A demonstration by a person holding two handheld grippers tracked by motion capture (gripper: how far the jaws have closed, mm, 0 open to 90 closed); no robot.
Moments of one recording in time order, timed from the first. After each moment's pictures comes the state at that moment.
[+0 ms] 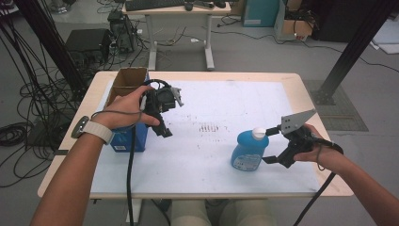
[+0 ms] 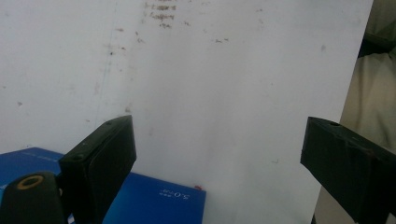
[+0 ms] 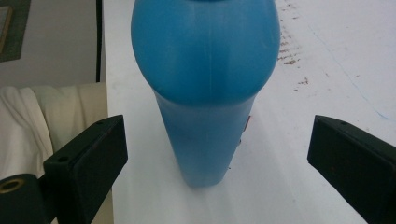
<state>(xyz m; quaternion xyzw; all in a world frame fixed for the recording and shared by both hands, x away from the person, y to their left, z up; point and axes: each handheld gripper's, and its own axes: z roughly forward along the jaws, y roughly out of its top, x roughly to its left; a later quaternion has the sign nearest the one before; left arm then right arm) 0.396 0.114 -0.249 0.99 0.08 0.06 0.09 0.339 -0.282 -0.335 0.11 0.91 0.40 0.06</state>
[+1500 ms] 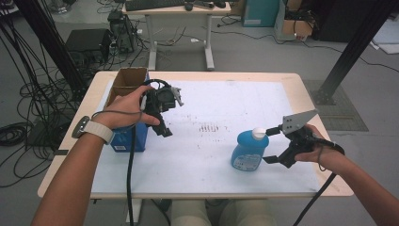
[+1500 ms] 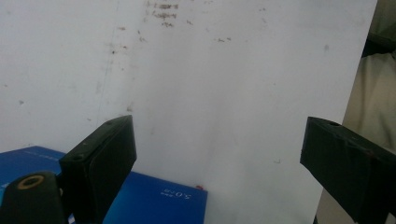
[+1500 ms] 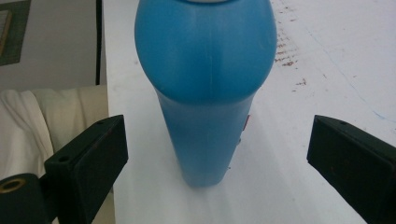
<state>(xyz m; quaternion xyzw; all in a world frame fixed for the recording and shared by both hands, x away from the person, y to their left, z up) 0.397 0.114 -0.250 0.99 0.08 0.06 0.09 0.337 -0.284 -0.333 0.11 0.90 0.41 0.06</state>
